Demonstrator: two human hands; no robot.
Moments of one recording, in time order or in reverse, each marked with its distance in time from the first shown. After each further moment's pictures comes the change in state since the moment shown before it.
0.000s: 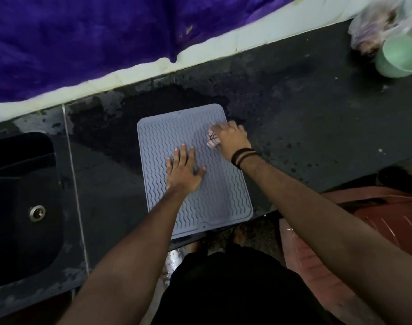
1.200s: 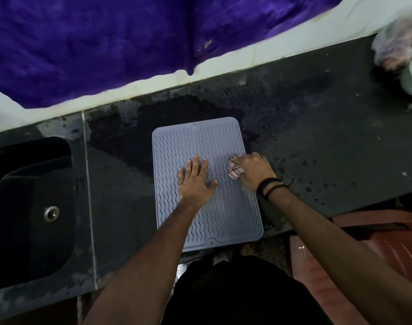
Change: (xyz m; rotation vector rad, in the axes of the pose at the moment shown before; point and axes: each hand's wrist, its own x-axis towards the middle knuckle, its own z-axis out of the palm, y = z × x) left_hand -0.002 0.008 -0.012 -0.013 -0.009 -0.071; right_hand -0.027 0.019 0.016 0.123 -0.113 0.007
